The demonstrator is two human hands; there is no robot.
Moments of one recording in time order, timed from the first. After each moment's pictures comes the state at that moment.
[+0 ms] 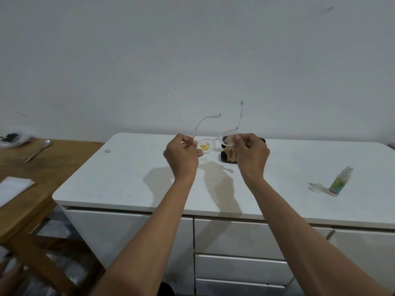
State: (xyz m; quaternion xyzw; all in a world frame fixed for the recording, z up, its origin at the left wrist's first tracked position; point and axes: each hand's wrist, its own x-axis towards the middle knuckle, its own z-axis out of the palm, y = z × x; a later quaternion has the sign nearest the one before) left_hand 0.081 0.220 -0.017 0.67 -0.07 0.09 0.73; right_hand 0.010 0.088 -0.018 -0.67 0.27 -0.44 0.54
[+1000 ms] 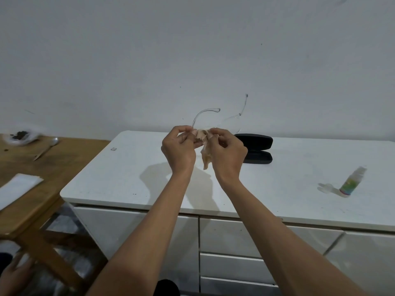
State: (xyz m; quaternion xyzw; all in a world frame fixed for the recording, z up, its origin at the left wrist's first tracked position) left_hand 0.090 0.234 -0.008 0.61 -0.10 0.10 0.78; right_hand 0.036 0.158 -0.016 -0.65 0.19 -0.46 0.57
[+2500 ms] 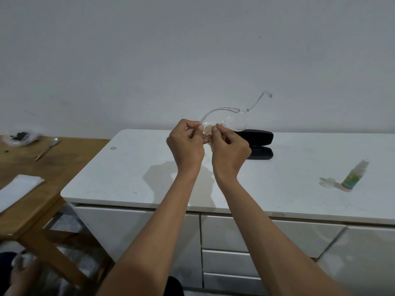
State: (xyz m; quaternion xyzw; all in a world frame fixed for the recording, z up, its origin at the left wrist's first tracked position) left_hand 0.083 0.223 -0.008 0.64 -0.17 0.16 0.73; right_hand 0.036 0.167 -0.013 -0.57 0.23 -0.50 0.61
